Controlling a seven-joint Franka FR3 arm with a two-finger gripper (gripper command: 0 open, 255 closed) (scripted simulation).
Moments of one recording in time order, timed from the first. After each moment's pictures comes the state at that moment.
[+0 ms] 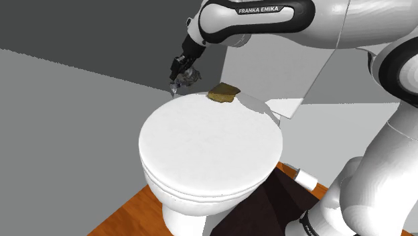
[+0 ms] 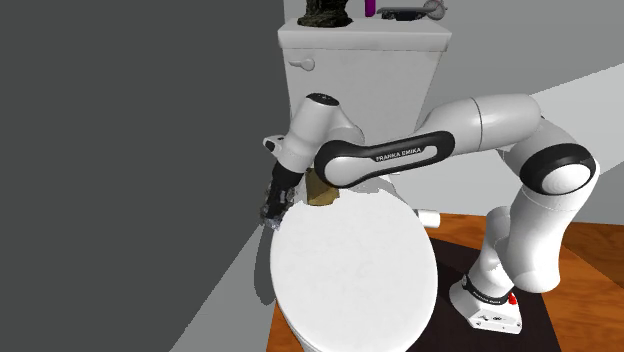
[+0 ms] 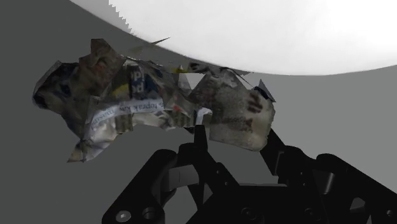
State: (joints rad) arm 0.14 0.10 0.06 -1.74 0.15 2.25 -0.31
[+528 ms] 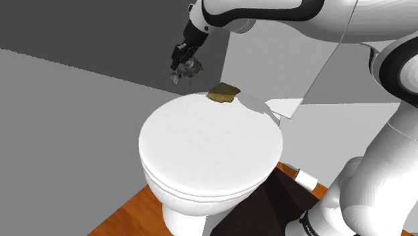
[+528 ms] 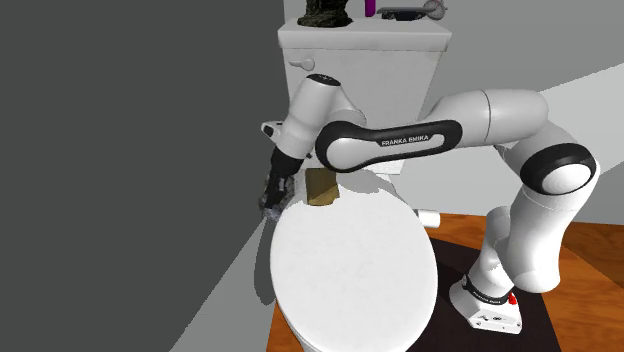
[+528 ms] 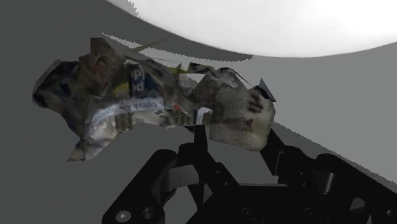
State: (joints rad) arm 0.14 0.10 0.06 -1.64 0.14 2.15 -0.29
